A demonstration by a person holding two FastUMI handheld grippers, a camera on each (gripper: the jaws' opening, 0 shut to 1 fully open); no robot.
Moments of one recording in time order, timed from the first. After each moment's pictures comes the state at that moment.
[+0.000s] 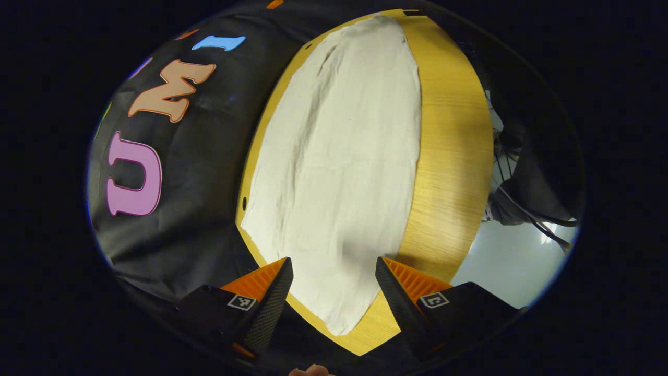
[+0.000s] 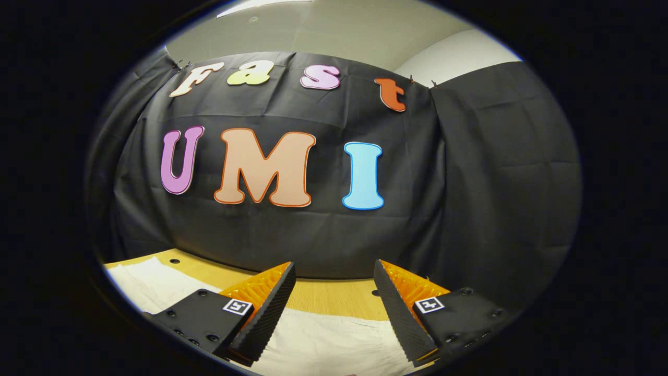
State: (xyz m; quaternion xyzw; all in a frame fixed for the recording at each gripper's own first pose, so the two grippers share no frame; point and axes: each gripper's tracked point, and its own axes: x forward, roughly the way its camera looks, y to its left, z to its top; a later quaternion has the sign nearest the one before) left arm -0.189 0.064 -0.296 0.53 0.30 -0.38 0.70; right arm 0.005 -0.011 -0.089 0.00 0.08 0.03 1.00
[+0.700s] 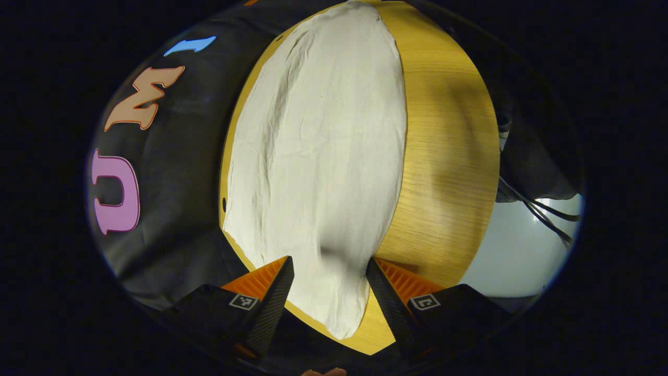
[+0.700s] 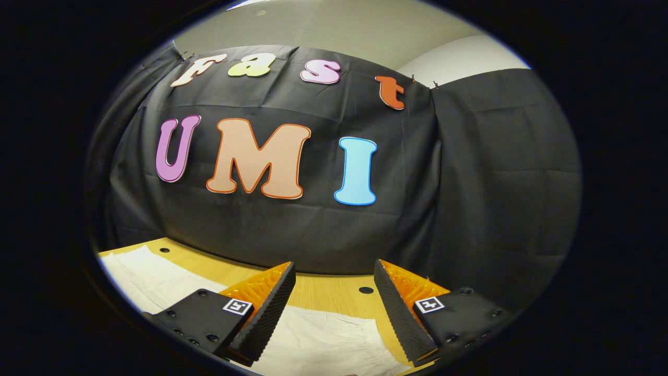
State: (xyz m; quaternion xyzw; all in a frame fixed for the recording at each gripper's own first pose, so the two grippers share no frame) left arm -0.169 0.069 -0.321 0.57 0.31 -0.39 0.65; right arm 0.005 -0.028 -0.094 -0.03 0.09 0.01 1.00
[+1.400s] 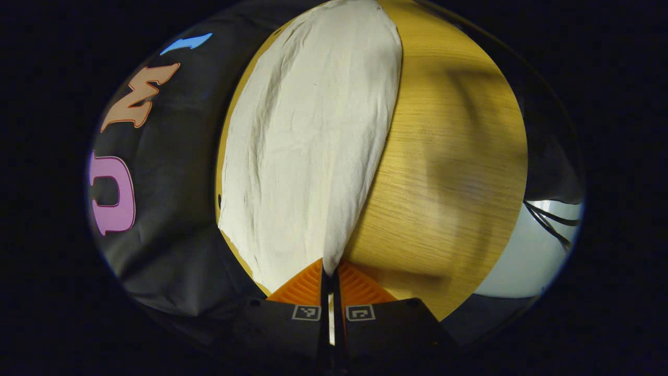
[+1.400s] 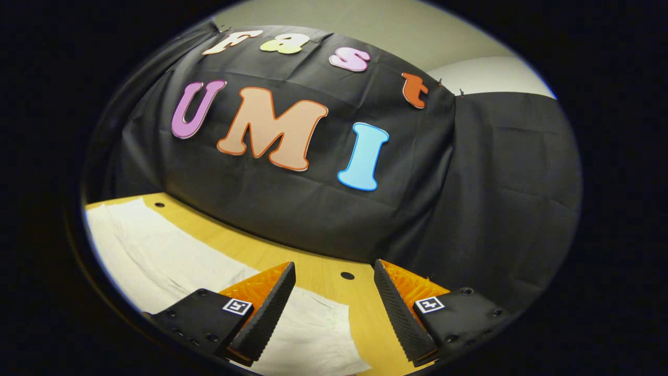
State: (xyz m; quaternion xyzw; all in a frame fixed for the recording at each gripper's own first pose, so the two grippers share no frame) left arm -0.172 0.069 -0.343 0.57 0.33 -0.38 0.65; right arm -0.029 -0.054 -0.133 -0.16 0.13 0.04 0.98
